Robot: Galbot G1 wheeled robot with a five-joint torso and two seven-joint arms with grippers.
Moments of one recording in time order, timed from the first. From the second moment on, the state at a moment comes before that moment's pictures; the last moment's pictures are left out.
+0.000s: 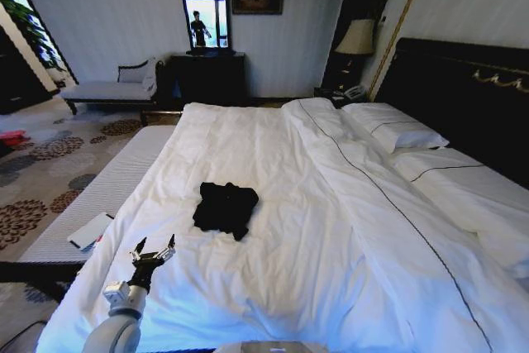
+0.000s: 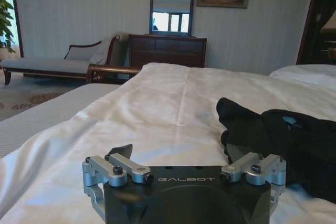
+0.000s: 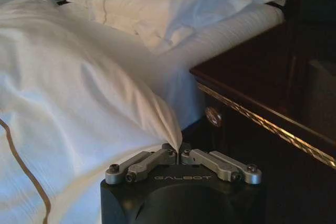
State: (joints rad) left arm 1.76 -1.11 -0.65 -2.03 -0.53 -0.08 -0.16; right arm -2.08 1.04 1.50 1.00 1.01 -0.03 -0.83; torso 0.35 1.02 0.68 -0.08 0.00
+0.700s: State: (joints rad) left arm 1.78 -1.13 -0.67 -2.05 -0.51 -0.06 -0.17; right arm -1.90 1.01 1.41 0.92 0.80 0.21 -0.66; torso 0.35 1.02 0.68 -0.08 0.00
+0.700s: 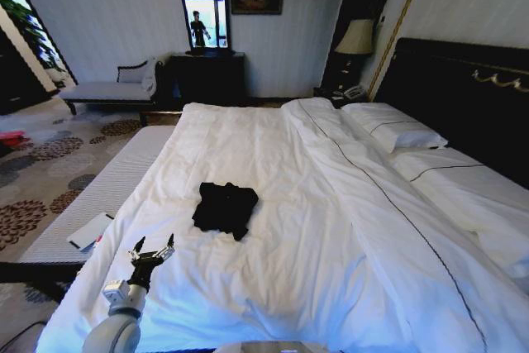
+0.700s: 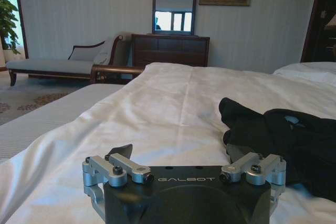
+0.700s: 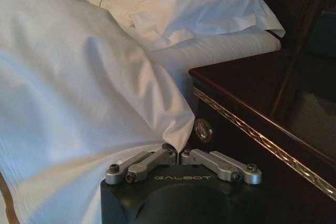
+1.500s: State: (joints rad) left arm 1.81 -1.14 -0.67 -2.07 -0.50 -0.08 -0.16; right arm -1.98 1.13 1.51 1.10 0.88 0.20 -0.69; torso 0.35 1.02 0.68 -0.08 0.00
